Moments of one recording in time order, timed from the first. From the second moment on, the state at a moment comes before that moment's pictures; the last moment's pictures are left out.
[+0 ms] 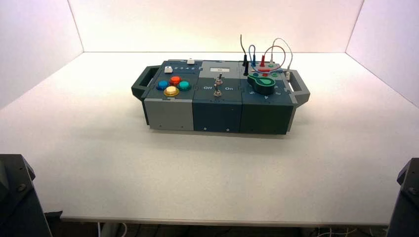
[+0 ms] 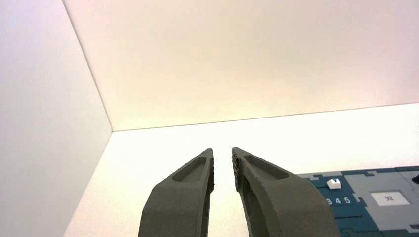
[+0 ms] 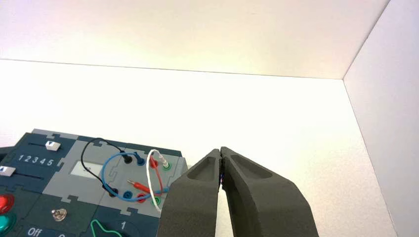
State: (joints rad) left arm -0.10 -0.69 1.23 -0.09 -0.32 0.13; right arm 0.10 -0.59 1.03 0.11 0.05 -0.08
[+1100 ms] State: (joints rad) left arm -0.10 -0.67 1.04 -0.09 0.31 0.13; right arm 0.22 -0.56 0.90 0.13 0.46 -0.08
